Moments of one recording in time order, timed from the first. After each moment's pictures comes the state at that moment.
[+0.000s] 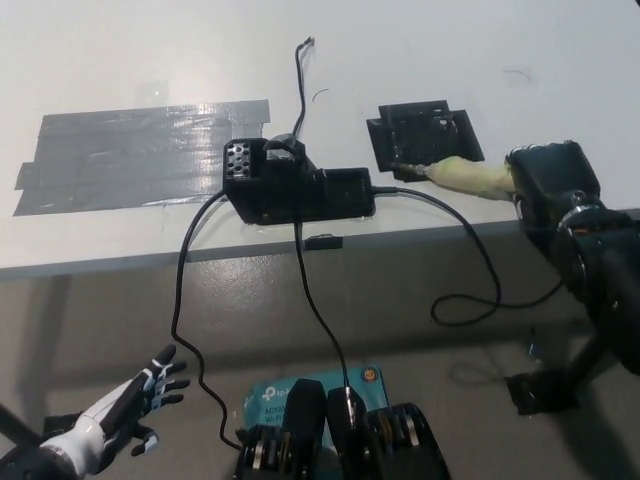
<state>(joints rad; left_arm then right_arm) -0.14 0.42 -0.09 0.15 -0.09 0.41 -0.39 -0.79 -0.40 0.52 0.63 -0.92 0.23 0.06</state>
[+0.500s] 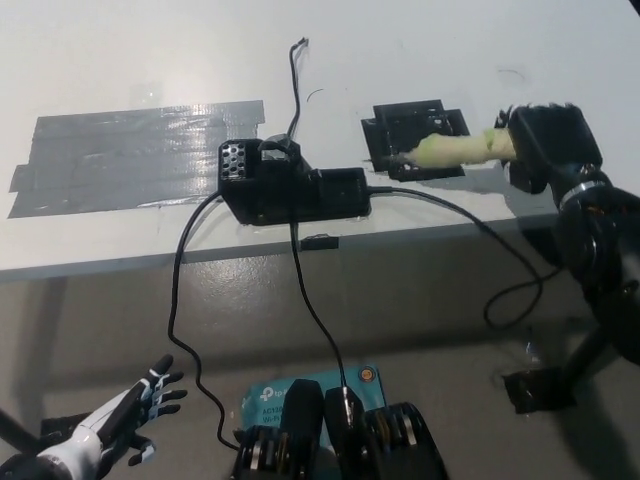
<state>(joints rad) -0.13 0.42 -0.09 0.15 -0.08 0.41 -0.39 -0.82 -0.38 0.42 0.50 -0.87 0.18 0.03</state>
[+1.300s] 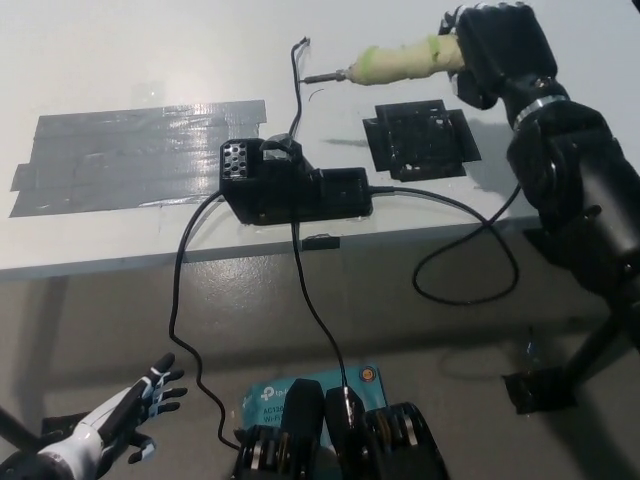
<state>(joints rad) -0.13 0.42 -0.09 0.15 -0.07 0.42 -0.39 -1.01 -0.30 0.44 0.59 -0.86 0.12 0.00</state>
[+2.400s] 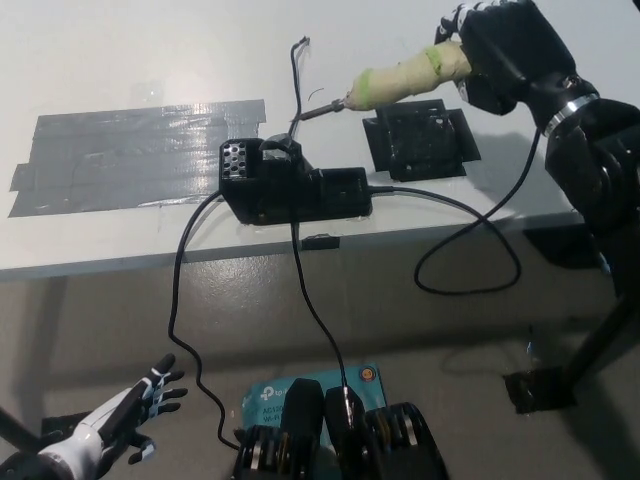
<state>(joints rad) -0.13 0.42 -0.09 0.15 -0.07 0.41 -0.40 -0.93 -0.40 0.39 0.35 -0.80 -0.02 0.13</state>
